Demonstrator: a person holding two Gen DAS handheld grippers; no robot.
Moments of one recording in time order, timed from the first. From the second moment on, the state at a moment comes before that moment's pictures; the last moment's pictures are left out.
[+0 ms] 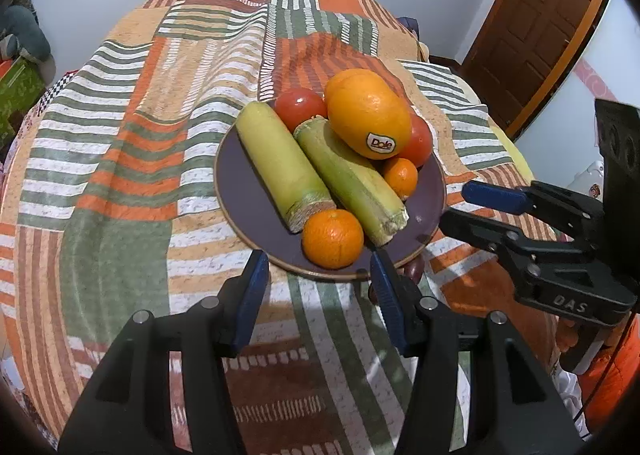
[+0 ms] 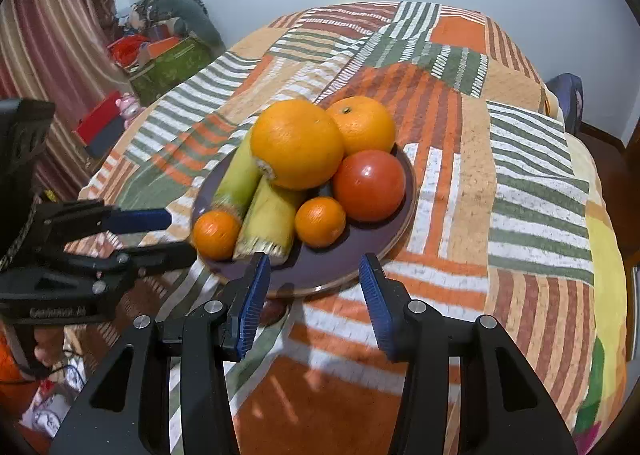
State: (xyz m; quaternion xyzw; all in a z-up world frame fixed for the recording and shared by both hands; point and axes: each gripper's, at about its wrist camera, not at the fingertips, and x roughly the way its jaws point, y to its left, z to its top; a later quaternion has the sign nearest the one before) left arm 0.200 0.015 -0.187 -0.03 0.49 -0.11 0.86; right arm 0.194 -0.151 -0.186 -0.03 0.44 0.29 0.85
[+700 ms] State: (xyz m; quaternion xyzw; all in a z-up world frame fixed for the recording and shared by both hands) left arm 0.177 0.013 -0.207 -0.03 0.52 -0.12 0.84; right arm 0.183 -0.120 -0.217 -0.06 0.47 0.35 0.81
